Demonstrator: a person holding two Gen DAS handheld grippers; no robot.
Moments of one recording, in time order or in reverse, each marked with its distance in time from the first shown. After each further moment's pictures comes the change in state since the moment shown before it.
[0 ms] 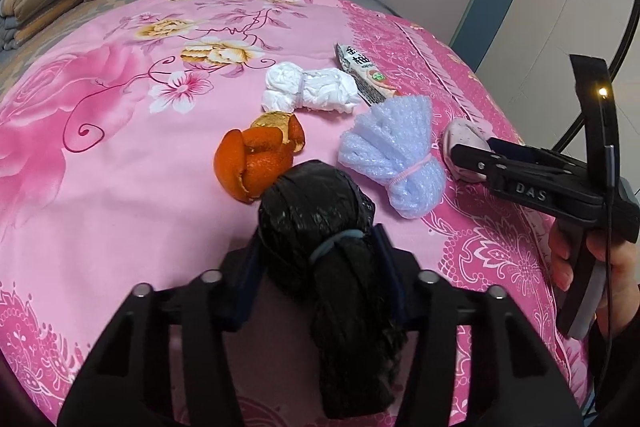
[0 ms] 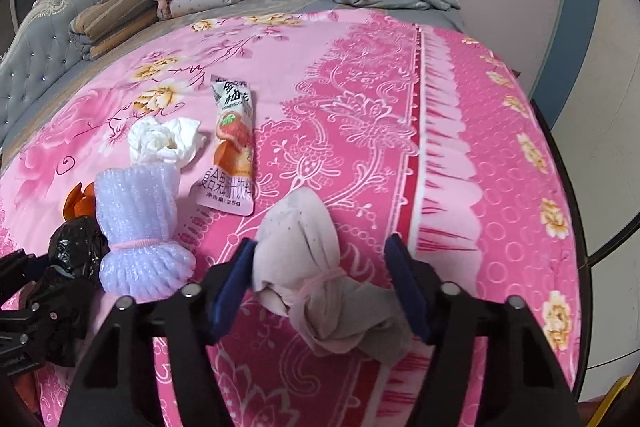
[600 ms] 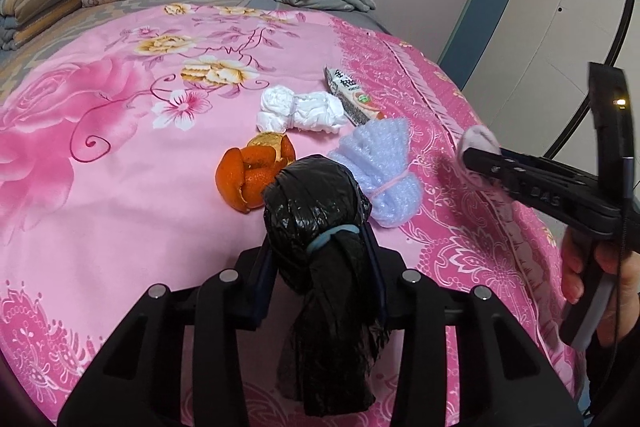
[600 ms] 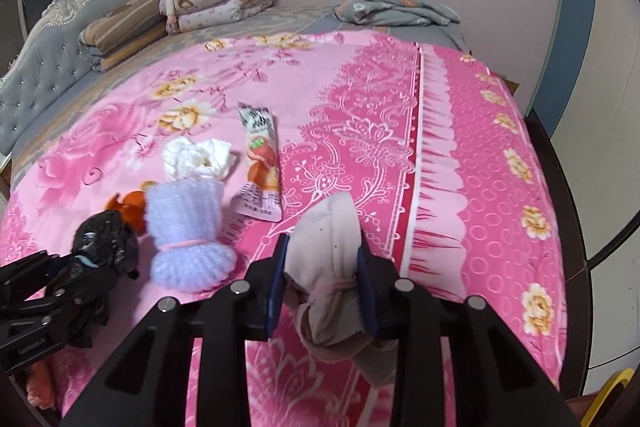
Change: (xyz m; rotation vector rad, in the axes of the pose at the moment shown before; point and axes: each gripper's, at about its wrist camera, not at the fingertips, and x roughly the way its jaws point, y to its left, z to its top) left arm -0.025 -0.002 0.004 -0.008 -0.056 -0.036; right arm -0.051 0.010 -0.001 0.005 -0.063 0.017
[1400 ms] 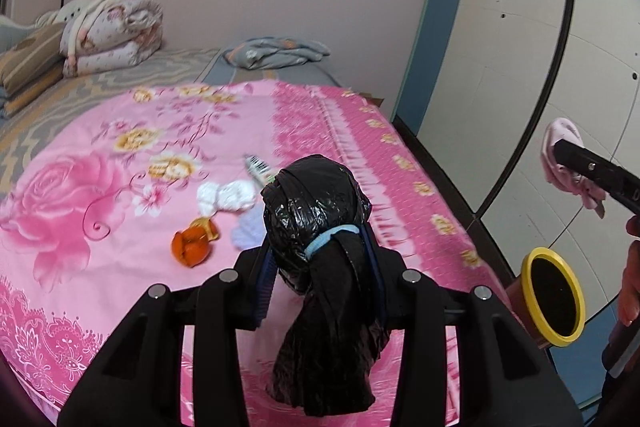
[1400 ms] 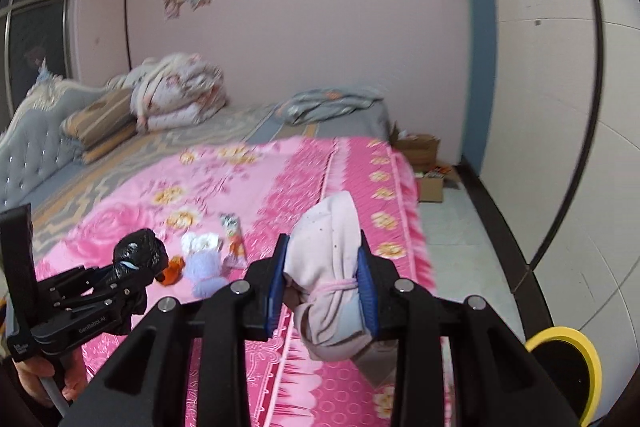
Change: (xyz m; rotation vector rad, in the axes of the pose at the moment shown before) left arm -0.104 -0.114 0.023 0.144 -0.163 -0.046; right arm -0.235 -0.044 -0.028 0.152 -0.324 -0.151
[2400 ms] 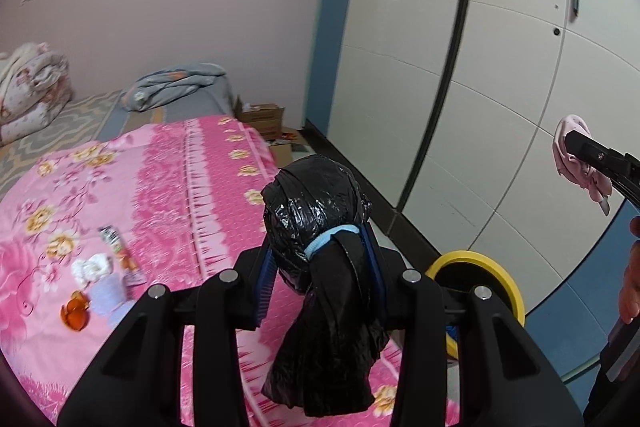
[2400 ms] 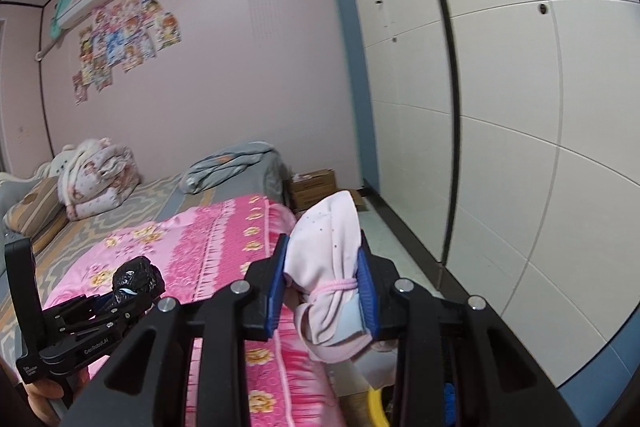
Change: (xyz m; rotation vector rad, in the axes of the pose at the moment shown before) left arm 0.004 -0.210 0.054 0.205 0.001 -0.239; right arm -0.133 -0.175 0.008 0.235 -0.161 -0.285
